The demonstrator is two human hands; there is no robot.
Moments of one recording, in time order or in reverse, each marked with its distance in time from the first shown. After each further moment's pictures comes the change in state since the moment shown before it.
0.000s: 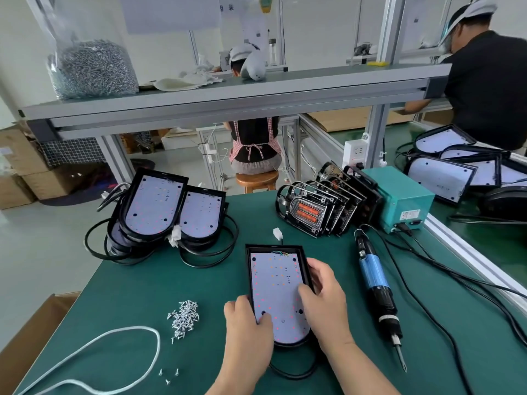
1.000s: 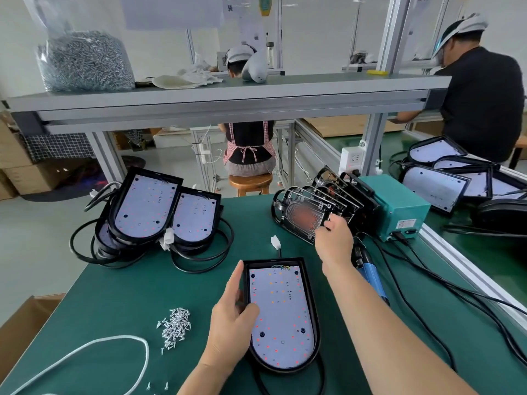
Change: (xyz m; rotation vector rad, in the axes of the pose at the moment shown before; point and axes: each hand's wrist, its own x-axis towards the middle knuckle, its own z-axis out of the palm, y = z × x) left_hand 0.046 -0.025 -0.006 -0.403 -0.149 0.213; right_hand 0.121 -0.042 -0.004 -0.134 0.233 0.128
